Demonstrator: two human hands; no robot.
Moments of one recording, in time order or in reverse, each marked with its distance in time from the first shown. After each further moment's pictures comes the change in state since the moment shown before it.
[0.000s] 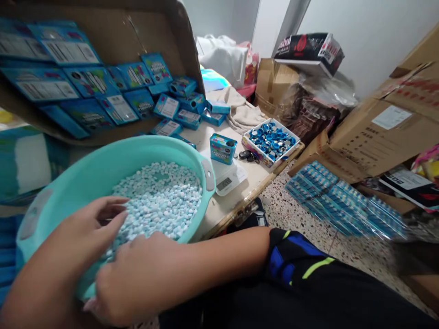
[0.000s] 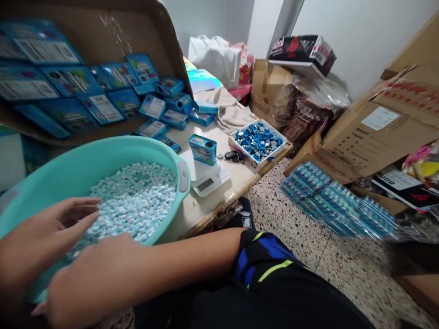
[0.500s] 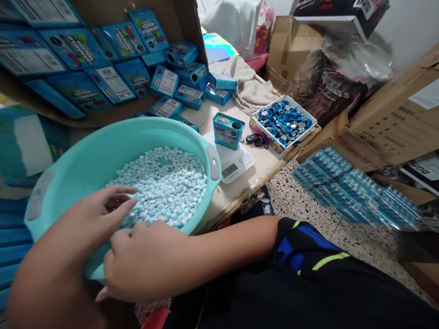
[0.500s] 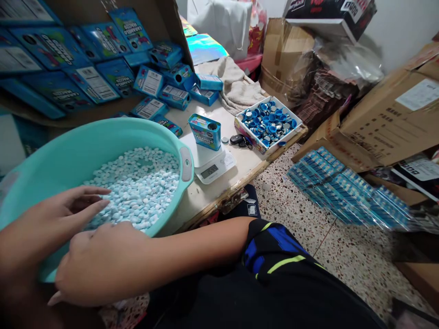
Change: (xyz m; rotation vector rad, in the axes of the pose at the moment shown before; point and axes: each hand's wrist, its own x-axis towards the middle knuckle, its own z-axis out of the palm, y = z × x) left_hand 0.007 -0.008 0.006 0.064 -0.086 0.041; right_hand -0.009 -0.001 0.033 -0.101 0.346 -0.062
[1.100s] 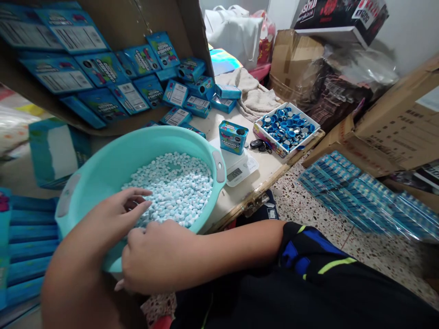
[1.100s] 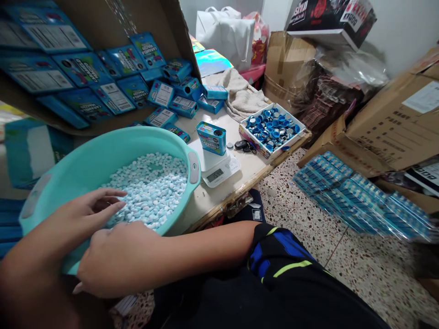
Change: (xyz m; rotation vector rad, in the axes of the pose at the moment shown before) left_hand 0.000 0.006 0.003 -0.045 -0.024 -0.077; right_hand 0.004 -0.001 -0.004 0.148 -0.186 0.006
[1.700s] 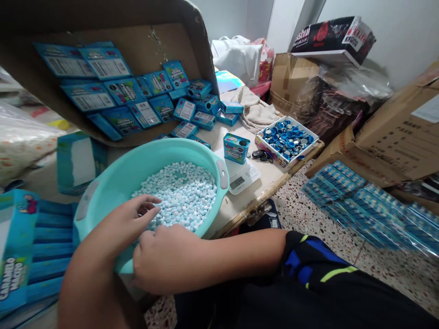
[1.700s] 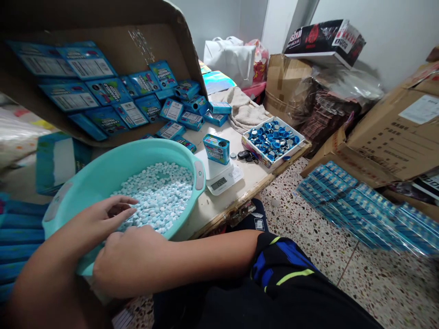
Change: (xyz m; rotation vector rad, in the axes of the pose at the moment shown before) left_hand 0.001 -0.010 0.000 0.024 -0.041 0.031; right_hand 0.001 -0.003 0.001 -0.032 0.027 0.003
